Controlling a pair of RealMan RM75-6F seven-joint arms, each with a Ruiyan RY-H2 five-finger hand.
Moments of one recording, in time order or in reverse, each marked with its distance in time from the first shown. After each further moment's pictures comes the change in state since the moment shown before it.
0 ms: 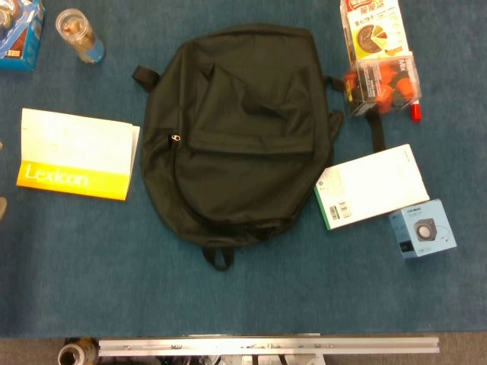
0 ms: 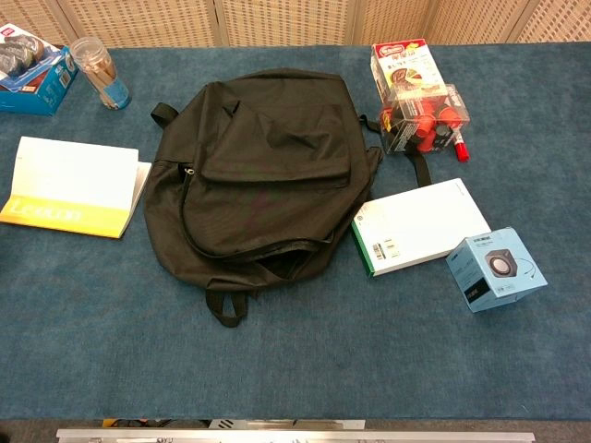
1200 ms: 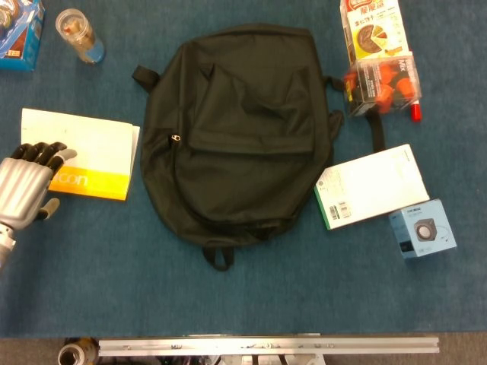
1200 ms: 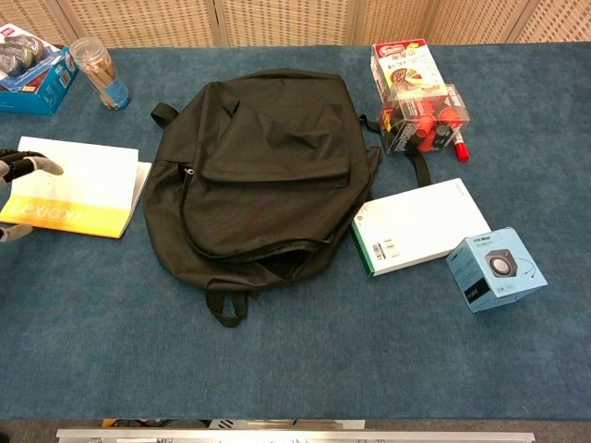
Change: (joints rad) left arm -0.194 -0.175 0.063 0.351 0.105 -0.291 -0.101; right arm 0.001 0.065 0.024 -0.054 0.027 0.006 0.024
